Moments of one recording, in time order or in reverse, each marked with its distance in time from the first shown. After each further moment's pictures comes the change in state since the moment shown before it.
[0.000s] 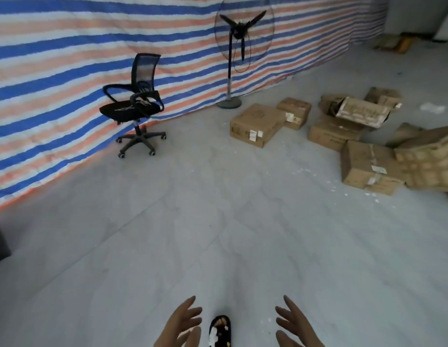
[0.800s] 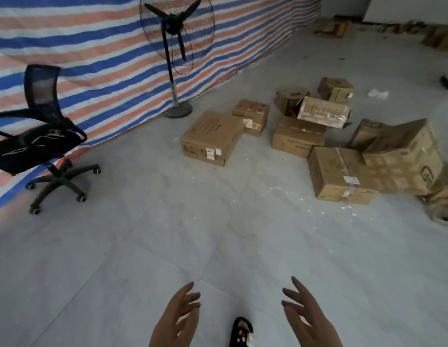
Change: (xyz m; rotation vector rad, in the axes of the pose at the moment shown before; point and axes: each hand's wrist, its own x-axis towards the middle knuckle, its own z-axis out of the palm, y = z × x) left_hand 0.373 0.227 0.211 0.345 -0.206 0.268; right_hand 0.362 -0.205 -0.169 -0.175 0.600 -0.147
